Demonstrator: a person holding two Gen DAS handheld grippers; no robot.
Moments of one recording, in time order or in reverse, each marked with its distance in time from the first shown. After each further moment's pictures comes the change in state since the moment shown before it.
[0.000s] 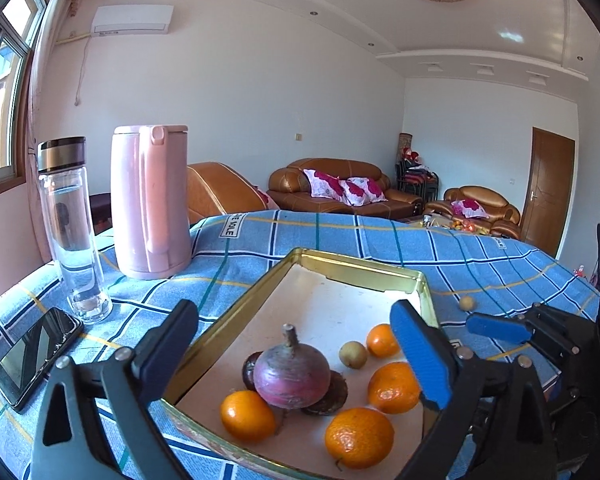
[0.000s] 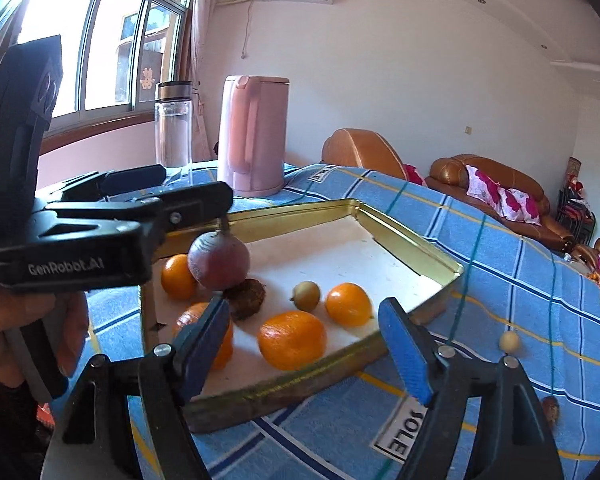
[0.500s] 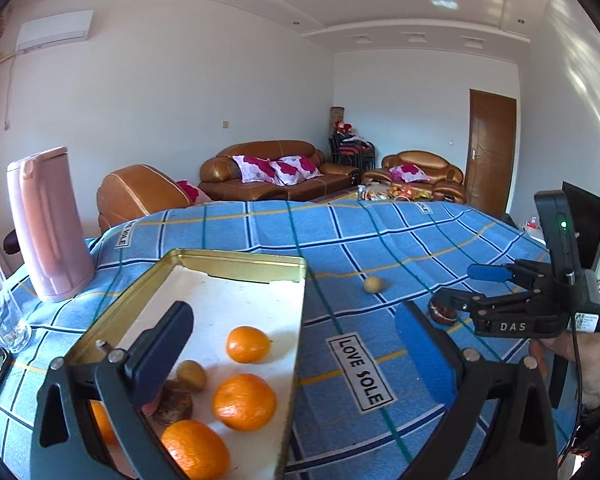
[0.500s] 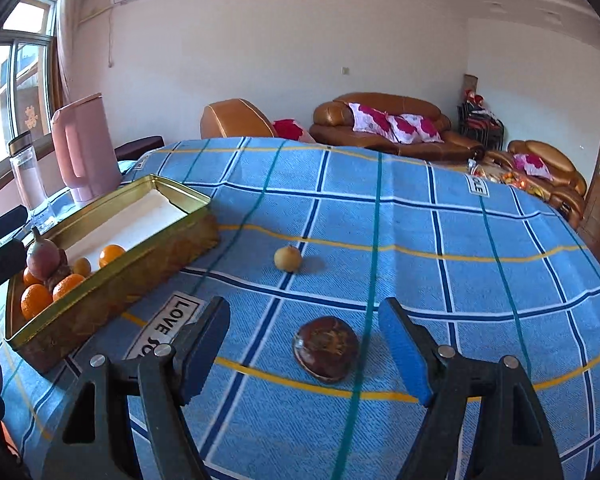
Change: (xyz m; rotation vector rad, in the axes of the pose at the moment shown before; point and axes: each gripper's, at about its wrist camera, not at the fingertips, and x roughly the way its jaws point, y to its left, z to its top) left arm 0.022 -0.111 0.005 0.161 0.090 -0.208; right arm -0.043 -0.175 -0.051 0.324 0.145 -0.279
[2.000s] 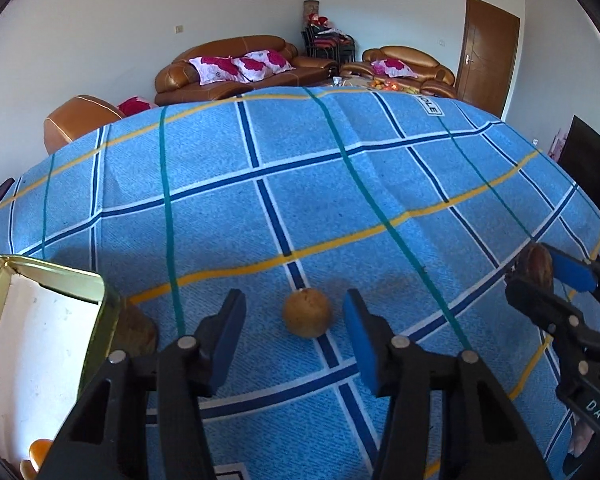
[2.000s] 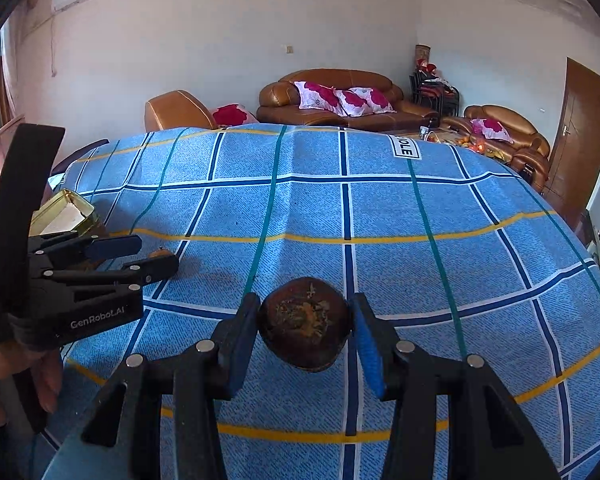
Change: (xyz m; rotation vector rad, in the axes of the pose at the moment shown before) left arm 0.217 -0.092 0.021 0.057 0.423 -0.058; right arm 0.028 -0.075 0.005 0.108 0.061 -0.144
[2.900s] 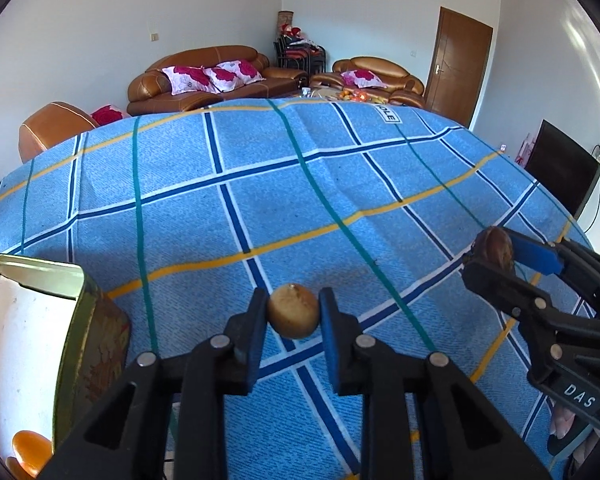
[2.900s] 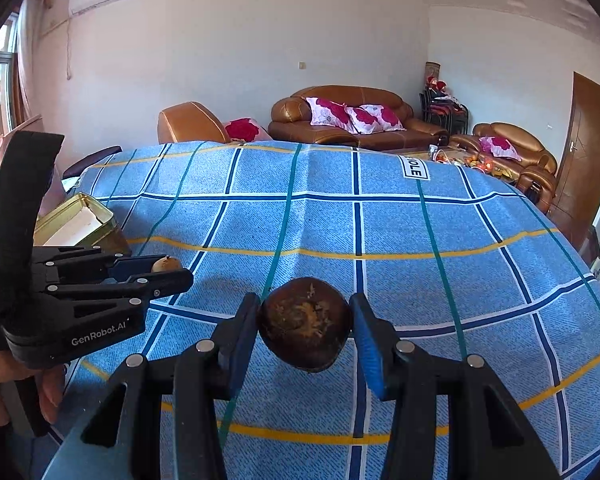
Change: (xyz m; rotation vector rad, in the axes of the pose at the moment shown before) left arm -0.033 0.004 -0.016 0.020 -0.062 -0.123; right arm -0.014 0.006 -0.002 -0.038 -0.073 0.032
